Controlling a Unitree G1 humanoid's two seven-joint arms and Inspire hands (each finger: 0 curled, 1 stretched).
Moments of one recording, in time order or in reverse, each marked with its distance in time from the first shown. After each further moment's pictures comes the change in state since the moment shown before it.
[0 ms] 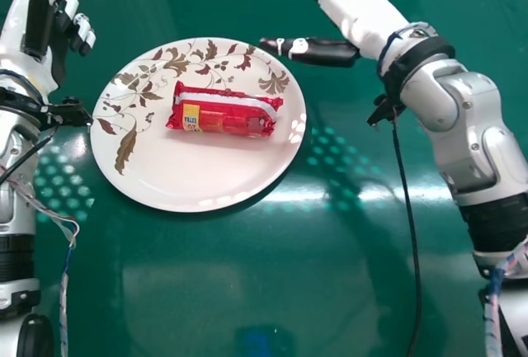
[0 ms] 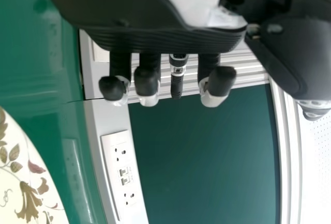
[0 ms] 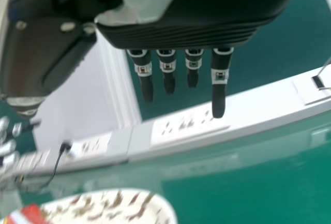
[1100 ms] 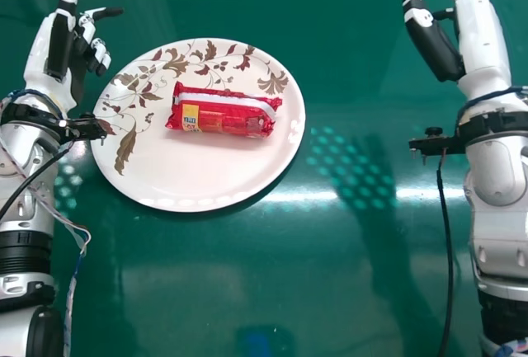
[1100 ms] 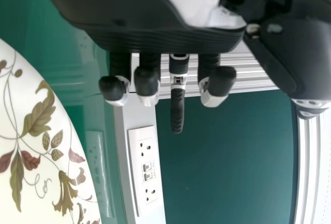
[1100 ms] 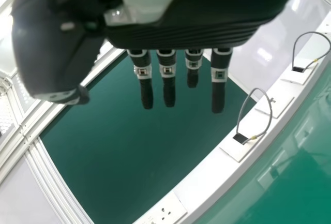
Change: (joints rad) left arm -0.036 -0.029 -0.004 0.250 -0.013 -0.156 -0.035; right arm 0.388 0.120 -0.274 -0.410 0.188 0.268 -0.255
